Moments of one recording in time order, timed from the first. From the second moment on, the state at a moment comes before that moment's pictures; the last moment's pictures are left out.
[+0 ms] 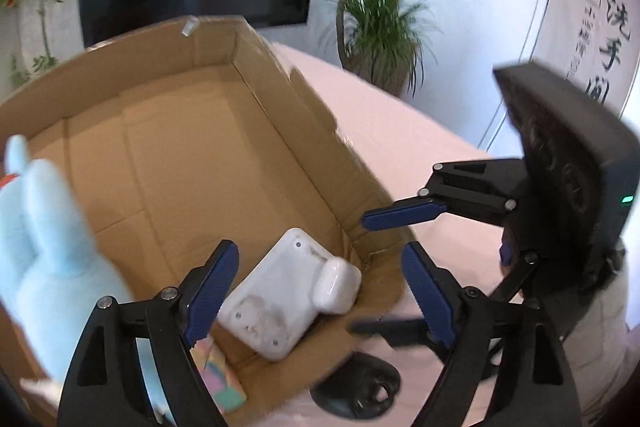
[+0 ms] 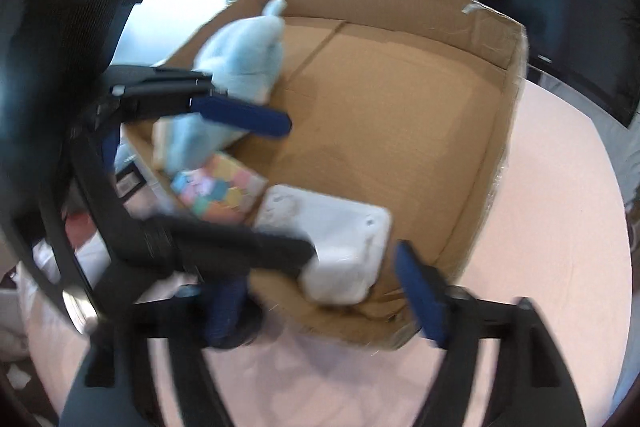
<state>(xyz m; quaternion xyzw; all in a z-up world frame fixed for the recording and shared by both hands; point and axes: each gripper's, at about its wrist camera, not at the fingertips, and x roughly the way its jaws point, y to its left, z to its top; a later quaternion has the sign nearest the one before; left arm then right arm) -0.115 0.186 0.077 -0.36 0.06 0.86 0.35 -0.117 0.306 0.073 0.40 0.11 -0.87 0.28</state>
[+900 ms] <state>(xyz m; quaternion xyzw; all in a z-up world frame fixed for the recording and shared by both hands) -0.070 0.155 0.005 -0.48 -0.03 0.80 0.36 -0.086 0.257 0.022 0.45 0.20 -0.75 0.44</state>
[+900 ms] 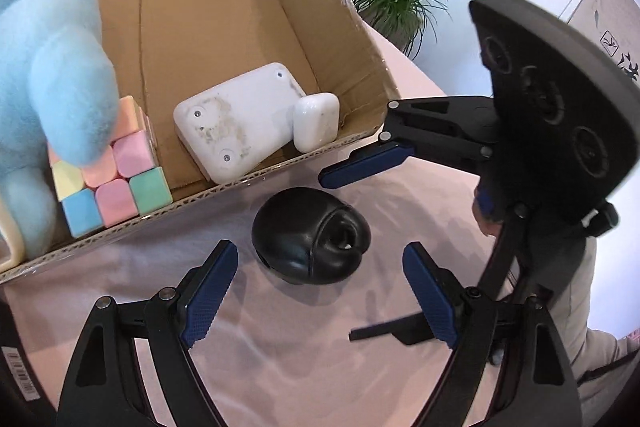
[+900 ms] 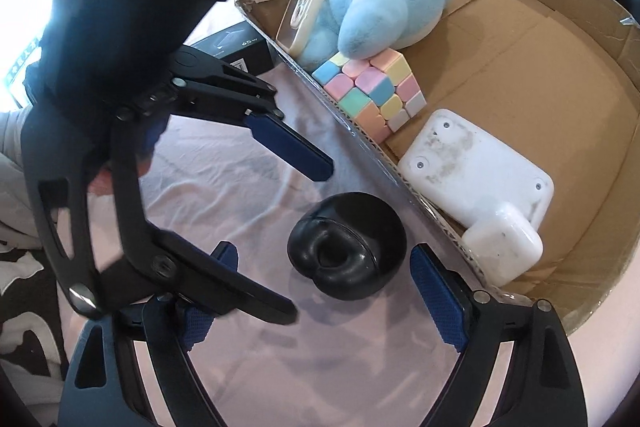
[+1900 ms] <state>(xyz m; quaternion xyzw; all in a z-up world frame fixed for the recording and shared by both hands) -0.019 0.120 -0.004 -0.49 -0.08 0.81 0.32 -0.062 0.207 -0.010 0.46 0.27 -0.66 0.53</state>
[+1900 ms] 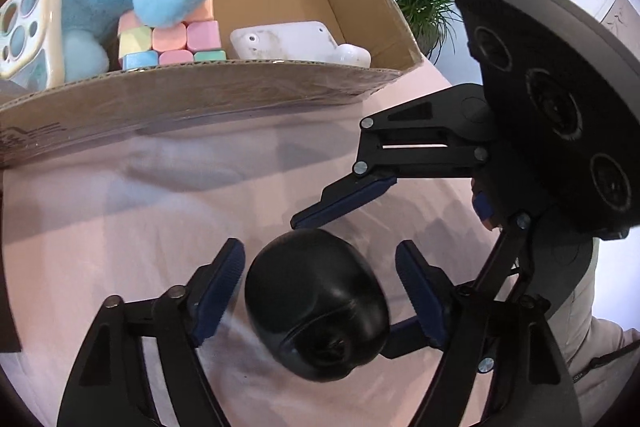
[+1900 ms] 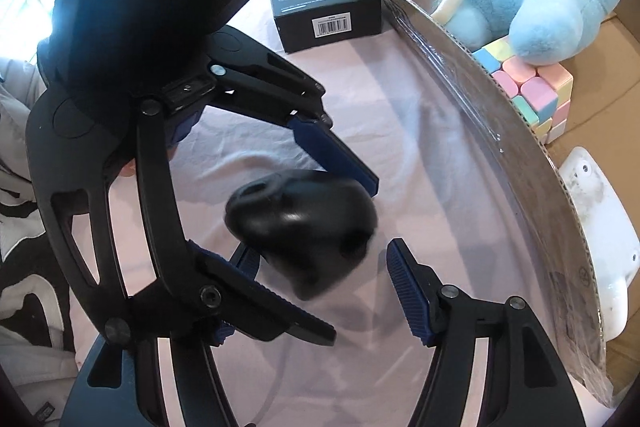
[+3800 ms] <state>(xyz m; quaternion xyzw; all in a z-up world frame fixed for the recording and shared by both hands) 0.008 0.106 0.076 -0.45 -0.02 0.84 0.31 -0.030 0.182 0.026 0.39 0.28 -0.70 0.53</state>
